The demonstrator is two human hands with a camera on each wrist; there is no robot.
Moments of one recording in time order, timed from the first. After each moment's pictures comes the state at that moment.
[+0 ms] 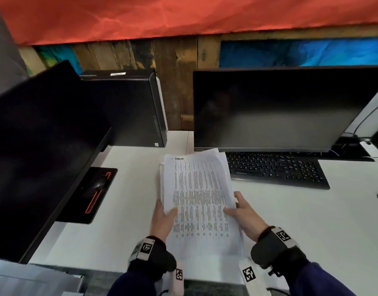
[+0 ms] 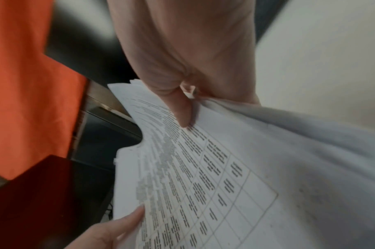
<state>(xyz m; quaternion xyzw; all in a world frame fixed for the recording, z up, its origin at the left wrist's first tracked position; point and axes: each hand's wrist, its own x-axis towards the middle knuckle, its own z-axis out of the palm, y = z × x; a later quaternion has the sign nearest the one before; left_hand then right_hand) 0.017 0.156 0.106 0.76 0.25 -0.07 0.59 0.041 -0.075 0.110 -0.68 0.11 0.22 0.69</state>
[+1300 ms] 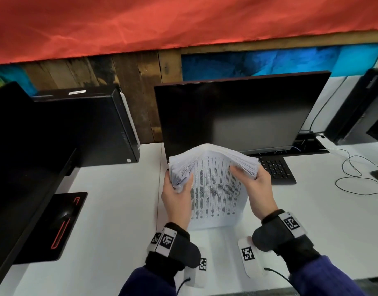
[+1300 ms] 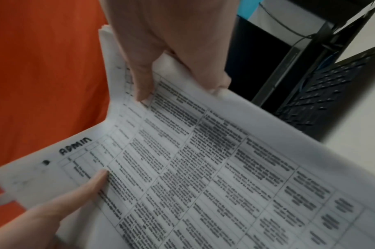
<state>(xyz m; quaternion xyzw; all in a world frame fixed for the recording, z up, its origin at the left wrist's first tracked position) 0.064 0.046 0.180 0.65 0.05 0.14 0.74 0.057 -0.135 0.197 -0.65 0.02 -0.17 0.74</state>
